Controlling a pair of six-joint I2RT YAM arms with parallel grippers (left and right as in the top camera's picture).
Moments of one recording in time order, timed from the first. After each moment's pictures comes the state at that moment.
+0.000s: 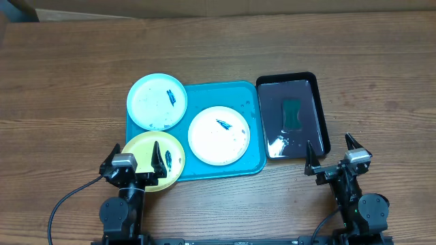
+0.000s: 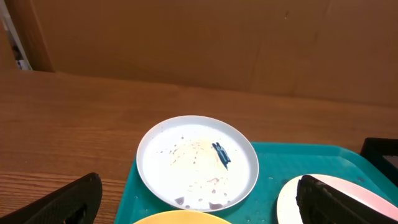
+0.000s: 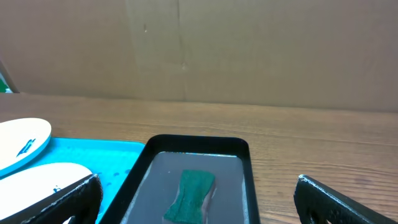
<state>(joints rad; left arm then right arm) 0.05 0.01 0.01 -0.08 0.03 -0.12 0.12 0.01 0.02 -0.03 -0.08 0.03</state>
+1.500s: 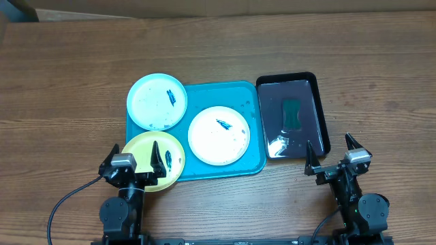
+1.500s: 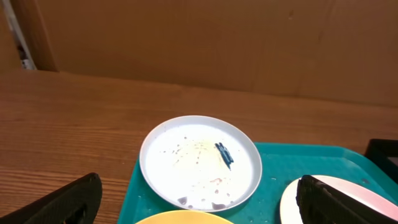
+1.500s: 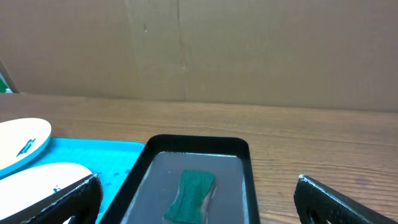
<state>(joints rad) 0.05 0.01 0.01 -0.08 0.02 -0.12 0.12 0.01 0.02 -0.03 -0.08 0.03</state>
